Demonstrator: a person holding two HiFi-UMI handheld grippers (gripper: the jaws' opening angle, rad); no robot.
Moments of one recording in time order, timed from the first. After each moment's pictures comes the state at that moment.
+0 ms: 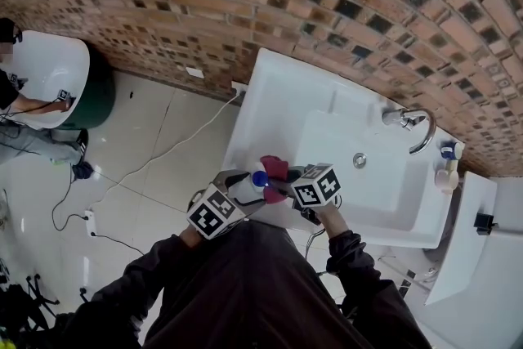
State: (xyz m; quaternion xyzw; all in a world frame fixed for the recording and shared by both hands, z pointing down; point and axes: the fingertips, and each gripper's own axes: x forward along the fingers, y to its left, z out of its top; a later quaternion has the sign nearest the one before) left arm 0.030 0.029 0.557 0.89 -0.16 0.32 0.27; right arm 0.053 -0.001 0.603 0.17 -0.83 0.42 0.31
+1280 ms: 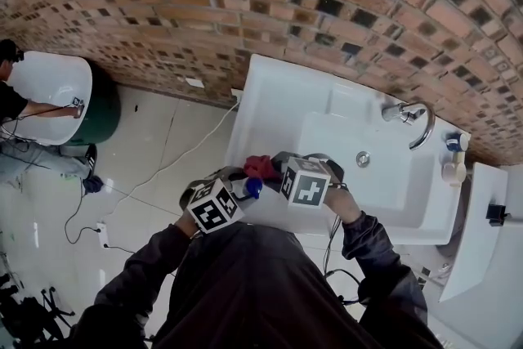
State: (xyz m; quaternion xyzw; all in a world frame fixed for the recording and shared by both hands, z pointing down) left arm 0.027 0.020 0.568 0.89 -0.07 0.43 0.15; right arm 0.032 -0.014 0.537 -0.02 -0.87 0.07 0.49
